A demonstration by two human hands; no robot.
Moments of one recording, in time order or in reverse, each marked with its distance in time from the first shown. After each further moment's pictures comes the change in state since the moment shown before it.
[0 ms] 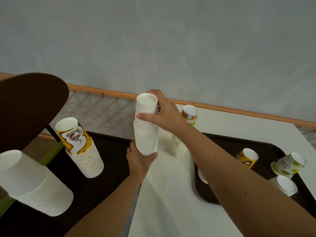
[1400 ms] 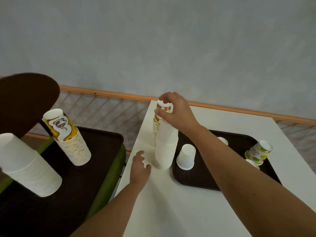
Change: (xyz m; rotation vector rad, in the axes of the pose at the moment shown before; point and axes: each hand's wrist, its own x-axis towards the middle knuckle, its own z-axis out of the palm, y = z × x) left_hand -0.098 -0.004 0.042 0.014 -0.217 0.024; right_hand -0.080 0.029 -0.086 -0.222 0.172 -0.076
